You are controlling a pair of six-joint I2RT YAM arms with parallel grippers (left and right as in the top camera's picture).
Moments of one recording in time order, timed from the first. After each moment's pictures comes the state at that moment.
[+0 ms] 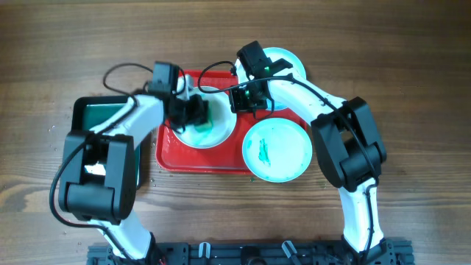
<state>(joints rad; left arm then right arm) -0.15 1.88 1.12 -0.49 0.39 -0.44 0.51 2.23 1.62 -0.67 -0.39 0.35</state>
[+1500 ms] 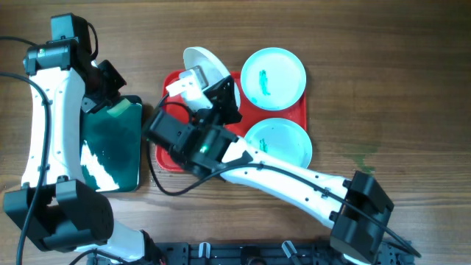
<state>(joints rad) 0.16 1.72 1.62 -1.24 0.00 -0.51 1.10 1.91 1.66 -0.74 1.36 0.22</state>
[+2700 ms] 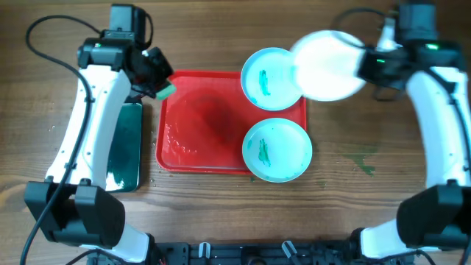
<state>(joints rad) -0.11 1.72 1.62 -1.08 0.05 -0.61 -0.13 1.68 1.54 -1.01 -0.06 0.29</state>
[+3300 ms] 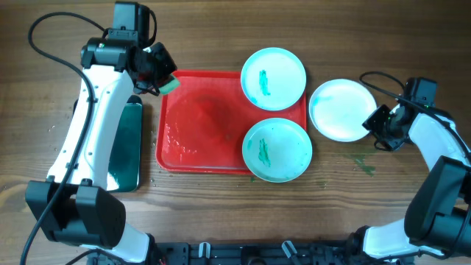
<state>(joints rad) -0.12 1.72 1.62 -1.04 0.05 -0.64 -0.33 1.68 0.94 -0.58 -0.11 0.46</state>
